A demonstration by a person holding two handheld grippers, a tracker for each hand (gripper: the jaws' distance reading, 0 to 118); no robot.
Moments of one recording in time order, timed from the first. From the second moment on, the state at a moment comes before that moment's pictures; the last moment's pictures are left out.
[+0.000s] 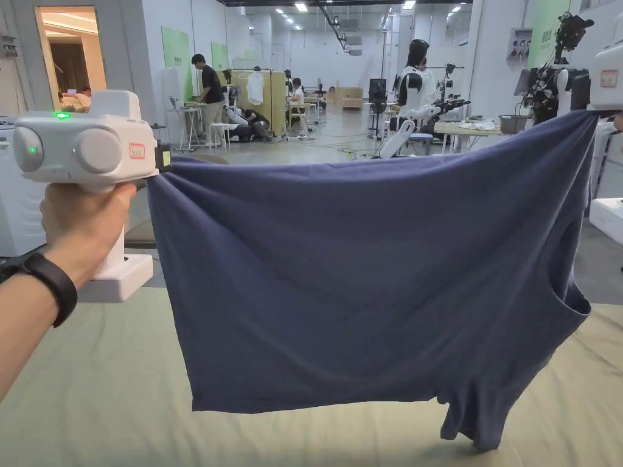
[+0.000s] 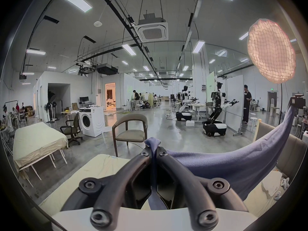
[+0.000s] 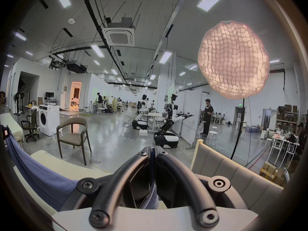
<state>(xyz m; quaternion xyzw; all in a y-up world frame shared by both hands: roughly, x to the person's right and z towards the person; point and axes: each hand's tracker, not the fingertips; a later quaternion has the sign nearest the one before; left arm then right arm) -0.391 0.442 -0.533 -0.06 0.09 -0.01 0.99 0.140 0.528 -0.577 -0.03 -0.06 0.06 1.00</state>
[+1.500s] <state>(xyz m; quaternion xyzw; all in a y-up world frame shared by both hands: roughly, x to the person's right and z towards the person) -0.364 0.045 -0.097 -0.37 0.03 0.12 0.92 0.244 0.069 -0.107 -0.36 -0.03 -0.09 0.93</state>
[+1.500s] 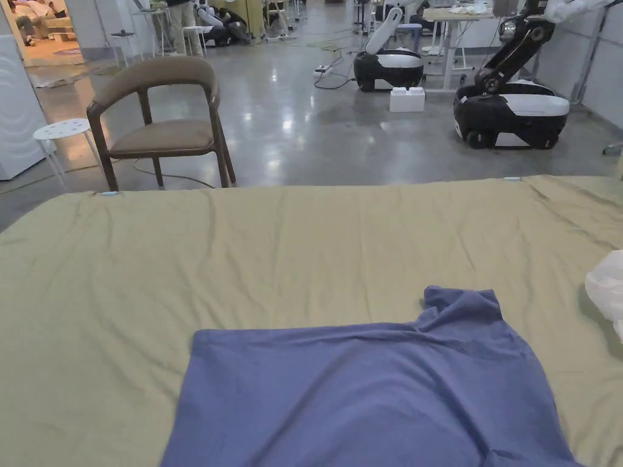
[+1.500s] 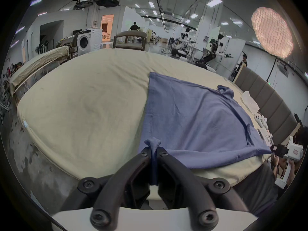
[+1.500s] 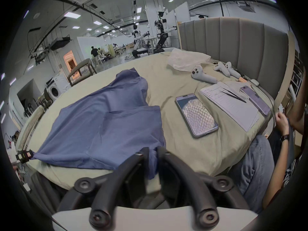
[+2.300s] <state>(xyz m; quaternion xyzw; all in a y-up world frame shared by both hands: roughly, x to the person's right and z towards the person) -0.285 0.220 -0.048 -0.07 0.01 0.00 1.00 0.170 0.203 -0.094 -0.15 0.10 -0.04 0.98</state>
